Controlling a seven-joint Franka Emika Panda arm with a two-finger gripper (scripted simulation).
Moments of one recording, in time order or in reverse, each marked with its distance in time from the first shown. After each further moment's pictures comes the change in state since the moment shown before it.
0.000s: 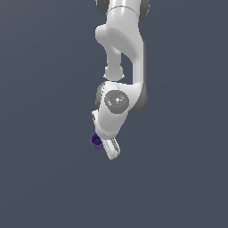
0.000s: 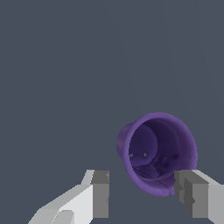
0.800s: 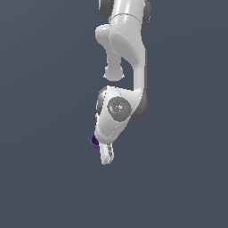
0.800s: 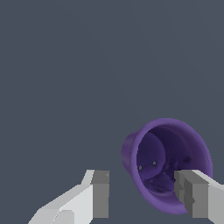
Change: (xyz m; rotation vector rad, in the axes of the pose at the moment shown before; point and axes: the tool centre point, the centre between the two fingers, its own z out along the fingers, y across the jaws) arm 0.012 -0.006 0.011 -0.031 0.055 0.234
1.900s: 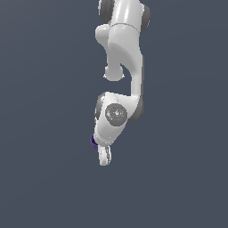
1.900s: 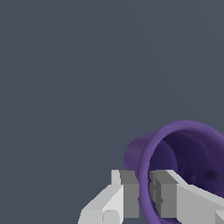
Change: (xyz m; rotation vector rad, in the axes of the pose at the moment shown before) arm 0.001 0.000 0.030 -0.001 0.003 0.011
